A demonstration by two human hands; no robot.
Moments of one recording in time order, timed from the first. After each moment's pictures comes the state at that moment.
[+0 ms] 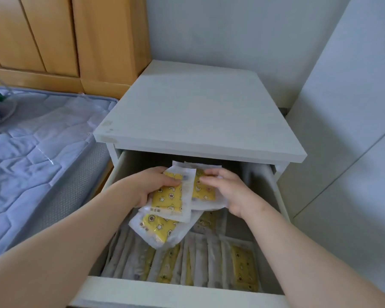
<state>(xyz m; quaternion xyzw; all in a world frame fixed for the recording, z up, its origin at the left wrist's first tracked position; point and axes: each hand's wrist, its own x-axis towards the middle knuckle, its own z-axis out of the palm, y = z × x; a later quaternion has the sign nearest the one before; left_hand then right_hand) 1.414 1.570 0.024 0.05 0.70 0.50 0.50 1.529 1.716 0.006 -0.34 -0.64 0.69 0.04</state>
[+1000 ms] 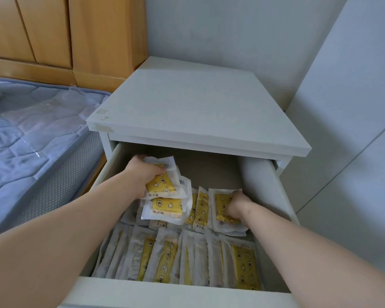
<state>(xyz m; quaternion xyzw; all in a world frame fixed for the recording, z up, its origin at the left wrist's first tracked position) 1.401 1.576 -0.005 -0.04 0.75 0.58 0.31 1.536 1.752 -0.064 -0.48 -0.81 0.29 -0.15</state>
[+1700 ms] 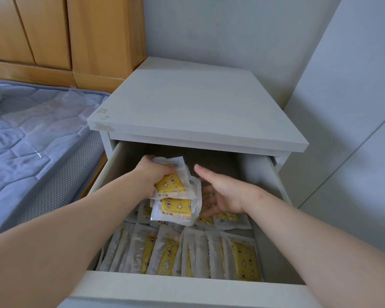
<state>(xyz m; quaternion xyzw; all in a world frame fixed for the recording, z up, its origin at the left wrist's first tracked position) 1.411 1.585 -0.006 -0.01 0.74 0.58 0.35 1.529 1.711 -0.004 -0.32 -0.64 0.67 -0.17</state>
